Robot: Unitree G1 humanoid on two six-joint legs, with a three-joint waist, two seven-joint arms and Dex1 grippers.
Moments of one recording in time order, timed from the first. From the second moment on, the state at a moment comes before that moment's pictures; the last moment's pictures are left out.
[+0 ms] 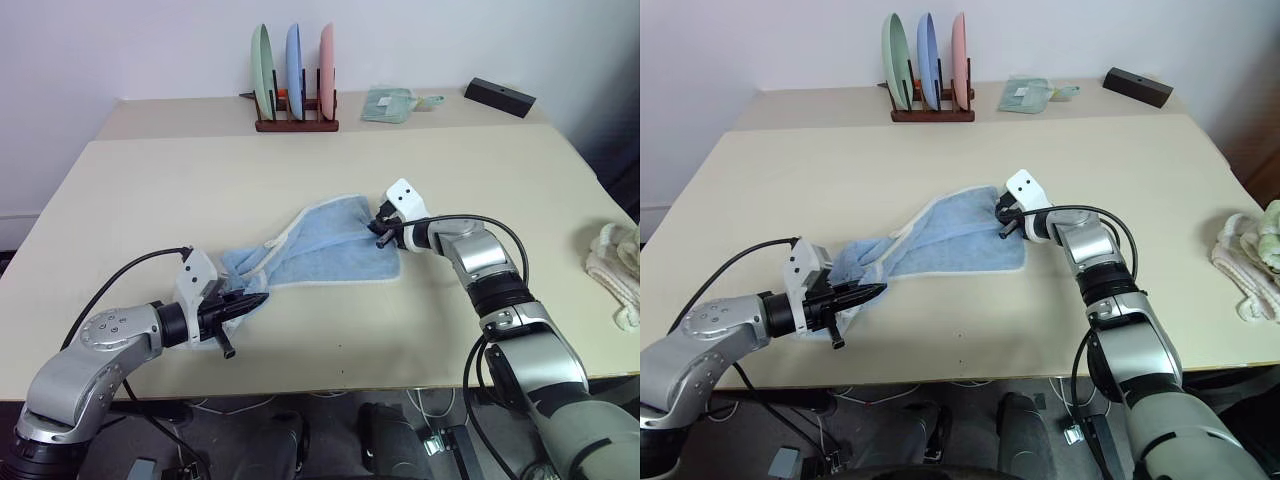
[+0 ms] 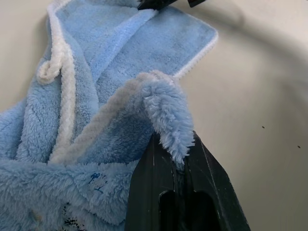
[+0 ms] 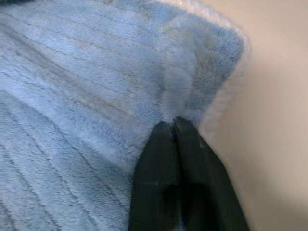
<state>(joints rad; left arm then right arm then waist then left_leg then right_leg) -0.02 0.72 0.11 -0.52 -0.60 0.69 -0.75 -0.83 -0.41 0.13 0.58 0.03 0.49 0.75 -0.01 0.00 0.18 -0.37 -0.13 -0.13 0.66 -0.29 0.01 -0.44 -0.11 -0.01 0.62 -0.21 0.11</state>
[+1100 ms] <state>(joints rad) -0.11 0.66 0.13 -0.45 -0.62 0.65 -0.75 -0.57 -0.76 -0.01 0.34 0.22 0.60 0.88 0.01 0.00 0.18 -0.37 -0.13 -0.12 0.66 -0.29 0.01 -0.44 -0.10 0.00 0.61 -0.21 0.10</state>
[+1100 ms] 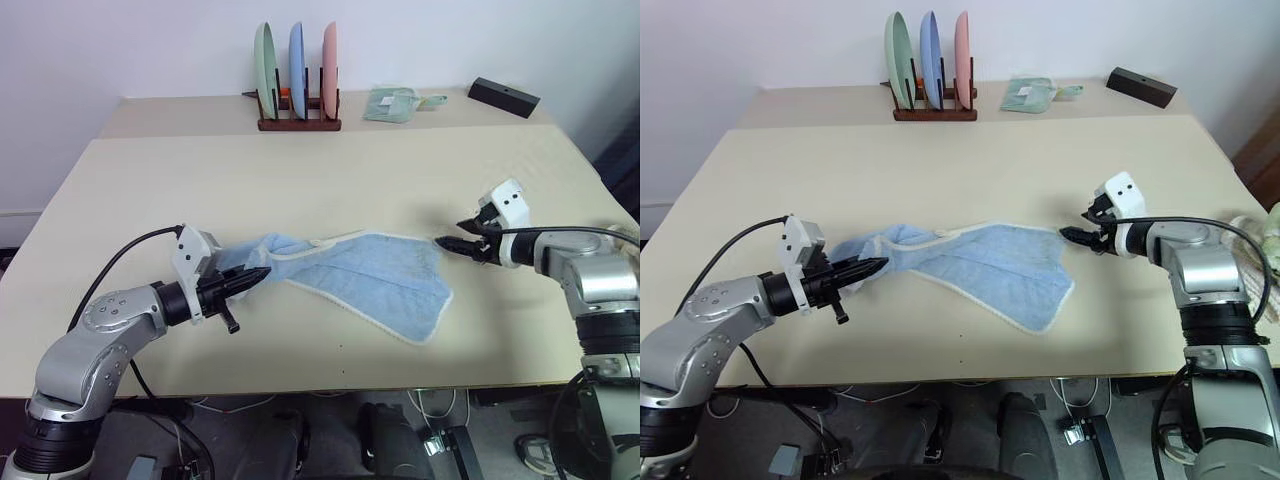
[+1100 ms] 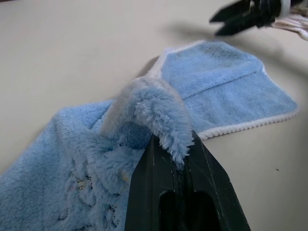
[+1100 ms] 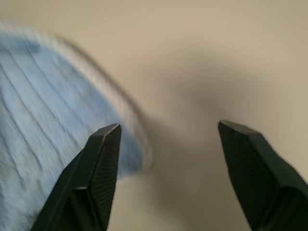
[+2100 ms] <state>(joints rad) -0.37 0.63 0.20 -0.15 -0.49 0.48 -0.64 -0.73 -0.79 0.04 0.33 0.11 0.40 0.88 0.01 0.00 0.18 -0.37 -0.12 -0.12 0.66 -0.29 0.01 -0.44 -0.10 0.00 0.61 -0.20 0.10</state>
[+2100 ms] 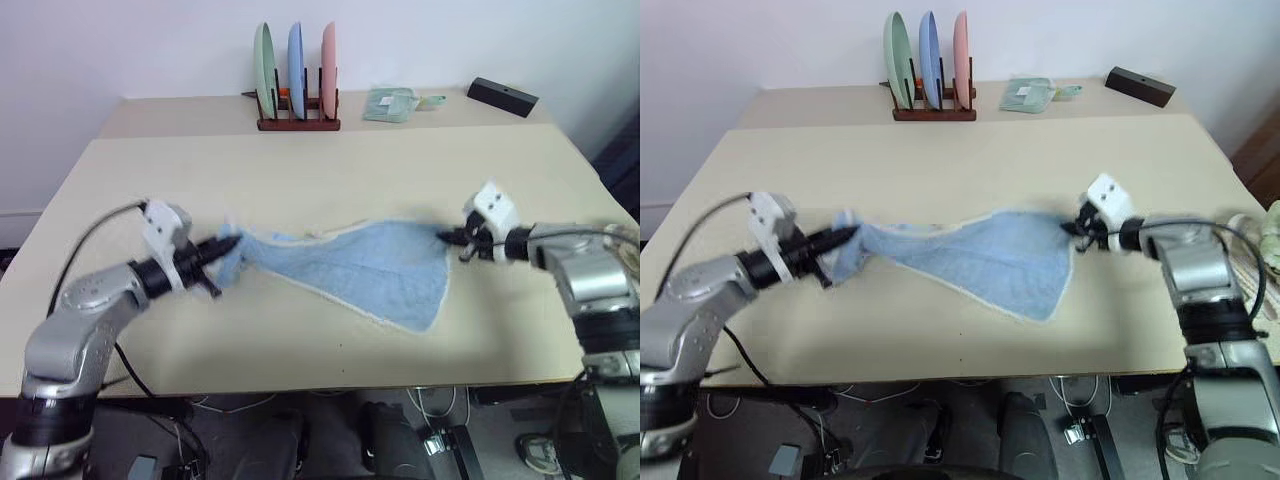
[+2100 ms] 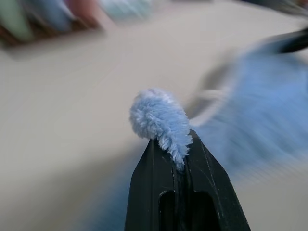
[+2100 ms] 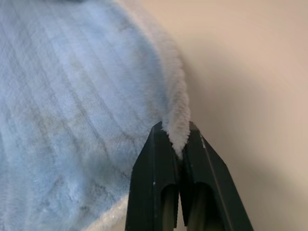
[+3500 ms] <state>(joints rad) 0.16 0.74 0.44 -0.44 -0.79 0.70 -0.81 -0.40 -1.04 -0.07 0.03 0.28 0.26 1.20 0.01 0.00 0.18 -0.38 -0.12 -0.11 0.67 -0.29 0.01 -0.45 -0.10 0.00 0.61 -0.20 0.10</state>
